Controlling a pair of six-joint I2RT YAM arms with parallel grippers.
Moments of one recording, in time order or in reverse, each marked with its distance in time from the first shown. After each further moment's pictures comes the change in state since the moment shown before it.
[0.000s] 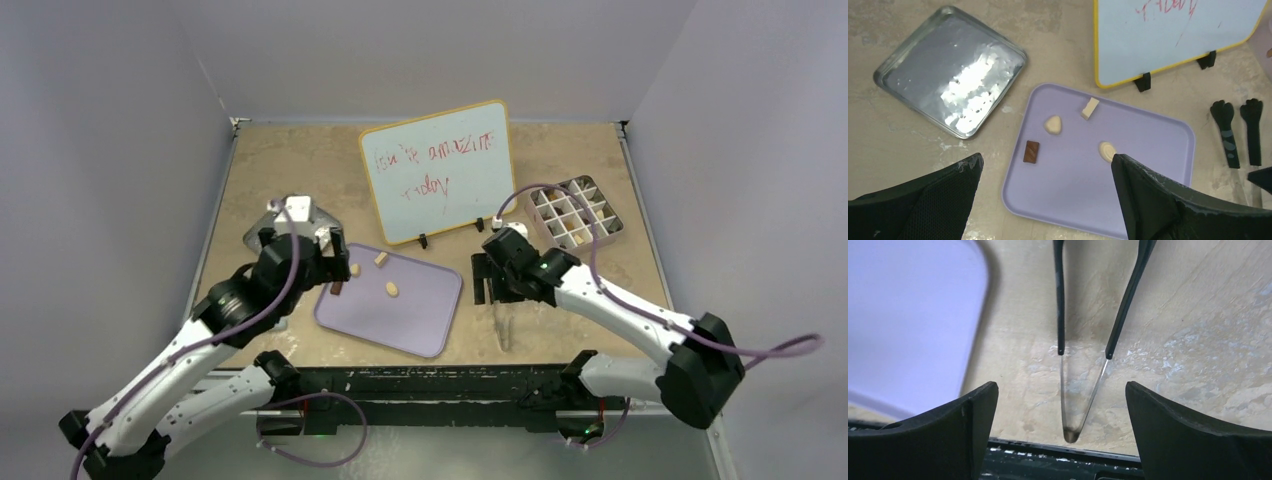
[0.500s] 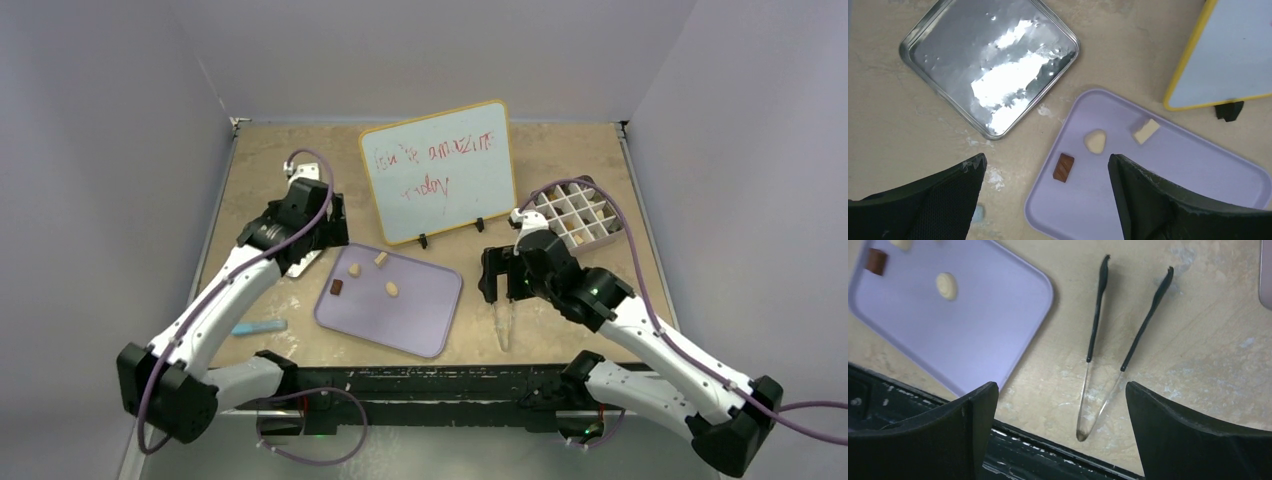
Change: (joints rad) left arm 0.310 0.430 0.150 -0.008 0.134 0.030; right arm 0.000 -0.335 0.002 0.021 -0.060 -0.134
